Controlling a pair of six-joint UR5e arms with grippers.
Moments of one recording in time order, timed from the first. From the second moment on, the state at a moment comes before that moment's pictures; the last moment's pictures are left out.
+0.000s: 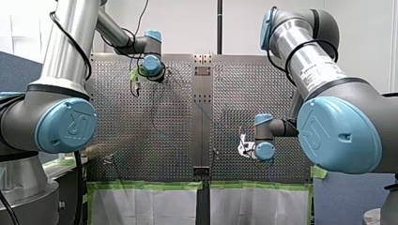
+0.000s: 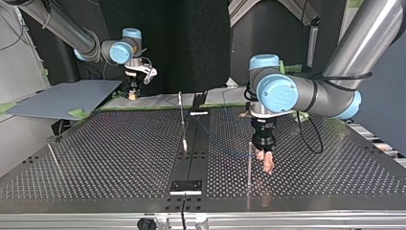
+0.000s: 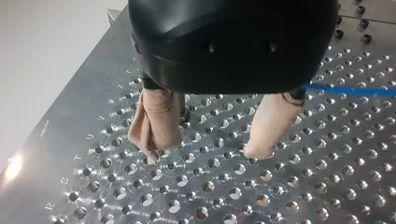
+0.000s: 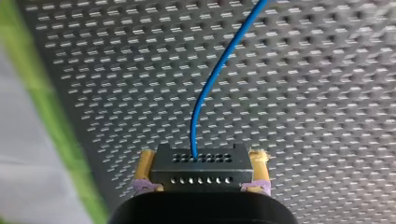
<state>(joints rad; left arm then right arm) -0.25 -1.80 -1.55 -2.94 -1.88 -1.80 1.96 -0.73 1.72 -0.80 1.74 1.68</state>
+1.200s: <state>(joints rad) -0.25 -1.80 -1.55 -2.94 -1.88 -1.80 1.96 -0.40 1.76 -1.12 1.70 1.62</state>
